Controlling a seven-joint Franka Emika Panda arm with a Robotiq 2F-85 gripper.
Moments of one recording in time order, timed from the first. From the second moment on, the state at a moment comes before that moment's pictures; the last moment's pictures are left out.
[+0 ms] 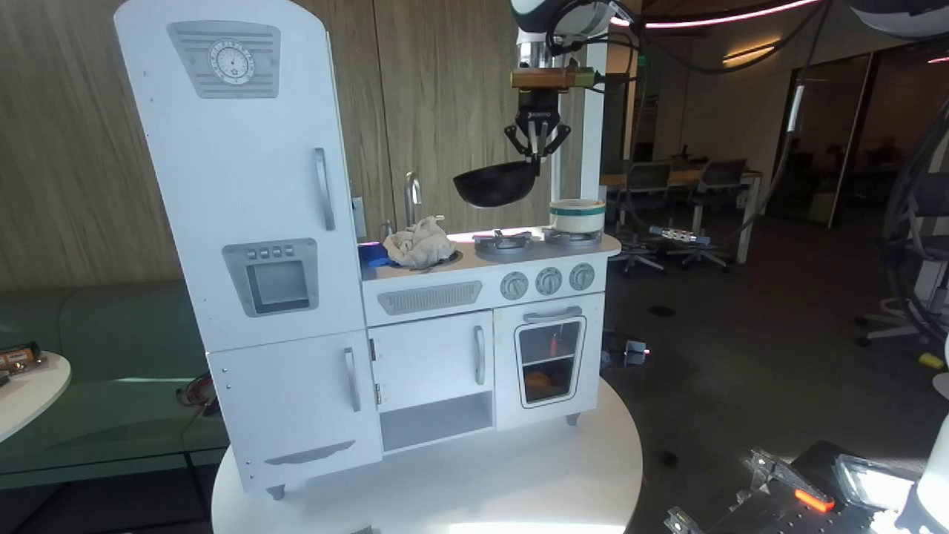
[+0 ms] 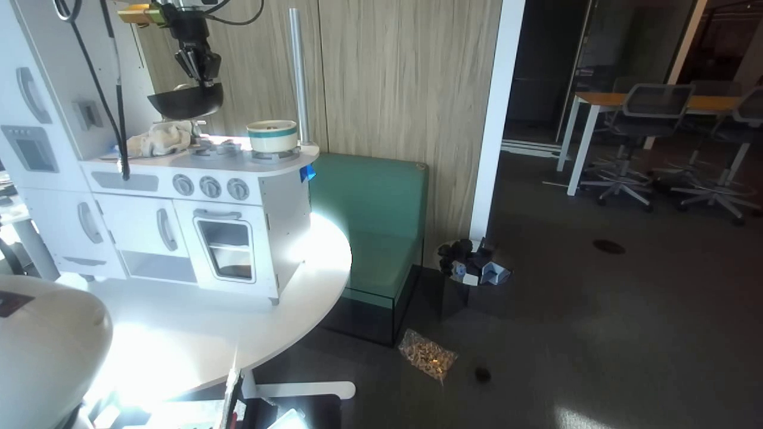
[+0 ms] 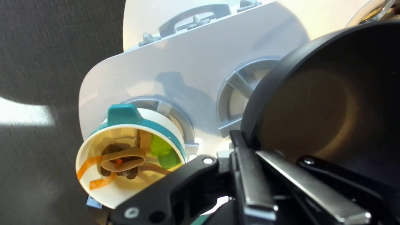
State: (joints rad) arm -0.07 0.21 0.20 -1.38 -0.11 1.69 0.65
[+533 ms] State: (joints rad) arm 0.01 0.30 0.08 -1.35 -0.09 1.65 0.62
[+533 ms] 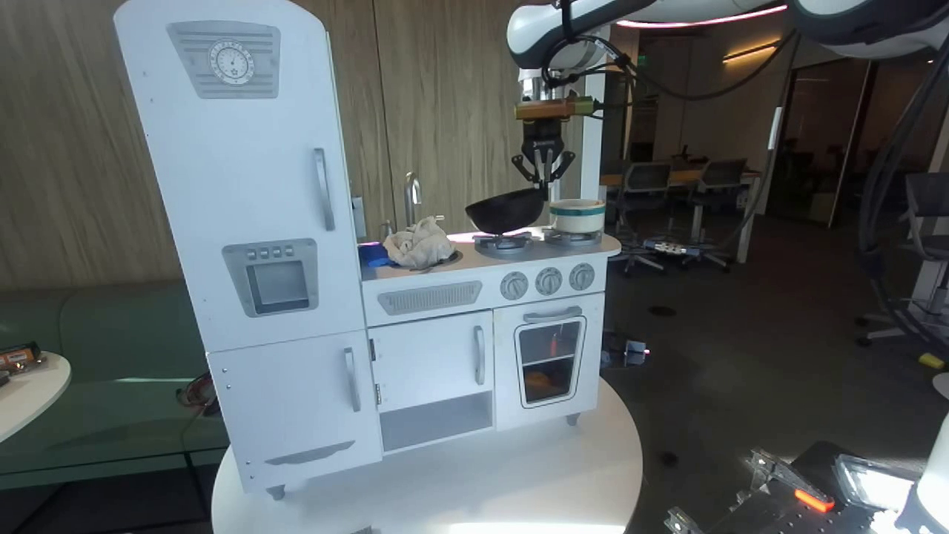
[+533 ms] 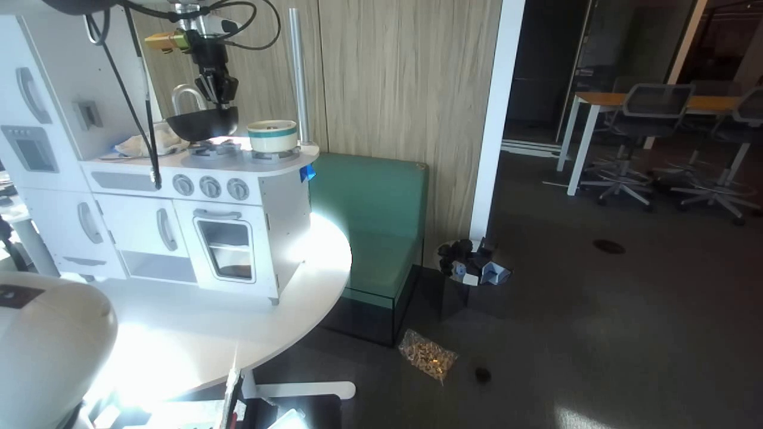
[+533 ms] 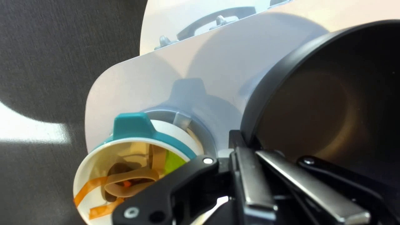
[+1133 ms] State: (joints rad) arm 0.04 0.39 0.05 -1.22 -0.04 1.58 0.60
